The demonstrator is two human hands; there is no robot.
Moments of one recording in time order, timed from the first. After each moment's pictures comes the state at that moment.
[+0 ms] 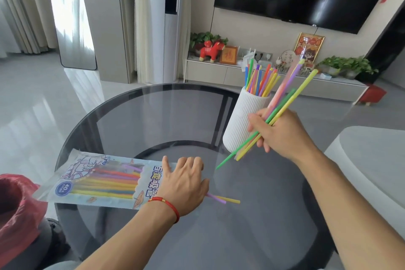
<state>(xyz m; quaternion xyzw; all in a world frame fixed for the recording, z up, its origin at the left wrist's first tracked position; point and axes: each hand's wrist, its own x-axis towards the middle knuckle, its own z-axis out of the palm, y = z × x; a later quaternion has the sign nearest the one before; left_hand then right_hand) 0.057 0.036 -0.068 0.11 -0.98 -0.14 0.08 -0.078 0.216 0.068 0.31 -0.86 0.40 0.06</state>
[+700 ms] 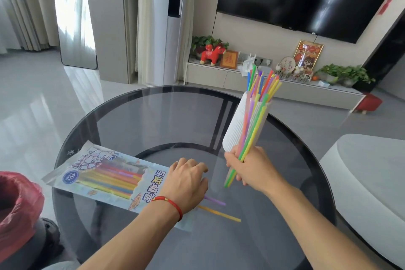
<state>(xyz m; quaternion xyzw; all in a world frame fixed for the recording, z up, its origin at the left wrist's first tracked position) 0.044 0.035 -0.070 0.10 -0.97 -0.19 0.12 -0.060 0.196 -0.001 0.29 -0.91 0.30 -0.03</state>
